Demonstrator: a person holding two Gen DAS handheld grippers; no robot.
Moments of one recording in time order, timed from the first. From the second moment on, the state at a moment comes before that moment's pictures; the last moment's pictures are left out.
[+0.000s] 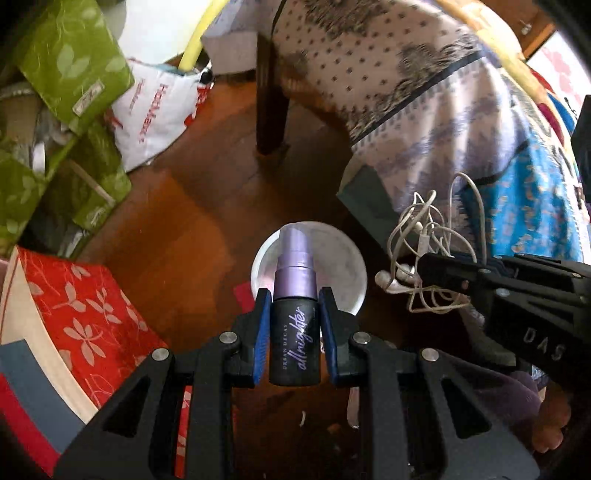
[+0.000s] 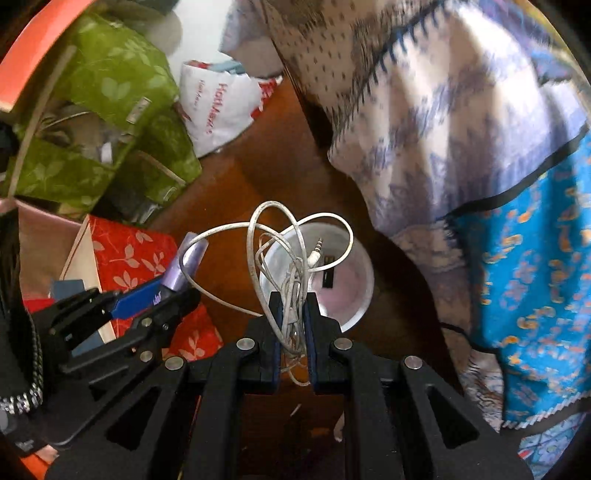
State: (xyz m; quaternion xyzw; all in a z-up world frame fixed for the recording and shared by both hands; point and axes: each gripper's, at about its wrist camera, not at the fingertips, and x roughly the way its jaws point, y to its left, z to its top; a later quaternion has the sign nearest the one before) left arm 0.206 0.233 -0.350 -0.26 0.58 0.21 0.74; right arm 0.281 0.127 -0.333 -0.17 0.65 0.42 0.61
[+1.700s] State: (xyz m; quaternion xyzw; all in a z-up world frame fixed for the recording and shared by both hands) left arm 0.240 0.103 -0.123 -0.16 0.42 0.17 0.87; right arm 0.310 -0.072 -0.105 -0.07 0.46 0.40 0.79
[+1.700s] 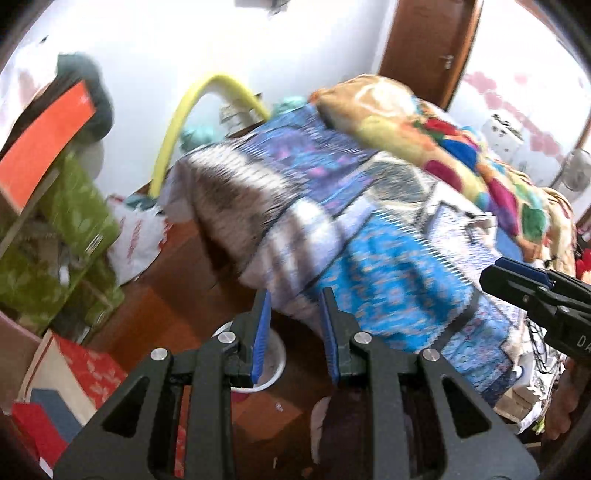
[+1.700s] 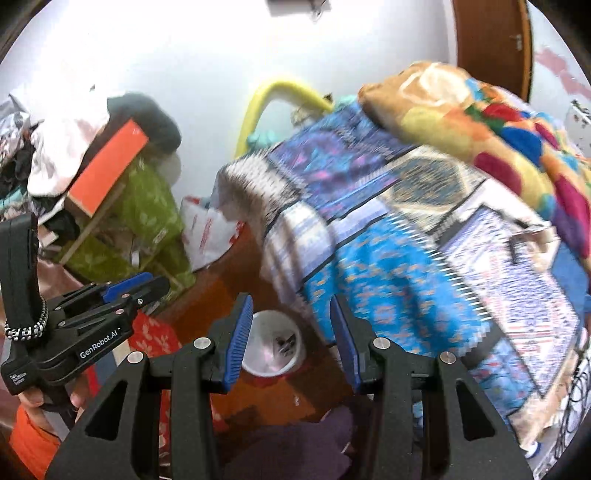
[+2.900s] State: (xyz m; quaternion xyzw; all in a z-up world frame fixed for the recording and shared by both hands) left arm 0.550 -0.088 -0.212 -0.11 0.47 0.00 0.87; right arm 0.556 -0.283 -0.220 0.06 0.52 0.18 0.83
